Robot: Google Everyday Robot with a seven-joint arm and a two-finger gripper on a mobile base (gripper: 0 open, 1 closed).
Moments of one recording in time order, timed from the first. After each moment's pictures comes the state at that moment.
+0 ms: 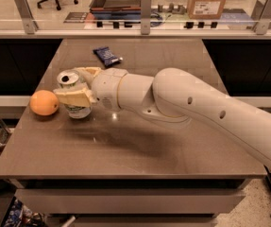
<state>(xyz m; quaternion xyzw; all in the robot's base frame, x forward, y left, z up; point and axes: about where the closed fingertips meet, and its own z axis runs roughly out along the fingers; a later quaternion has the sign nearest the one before) 0.531 0.155 0.915 -0.44 0.60 0.34 0.57</state>
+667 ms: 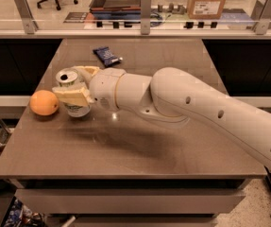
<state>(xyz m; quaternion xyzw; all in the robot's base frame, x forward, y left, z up) 0.529 0.159 0.916 -0.44 0.60 0.34 0.57</state>
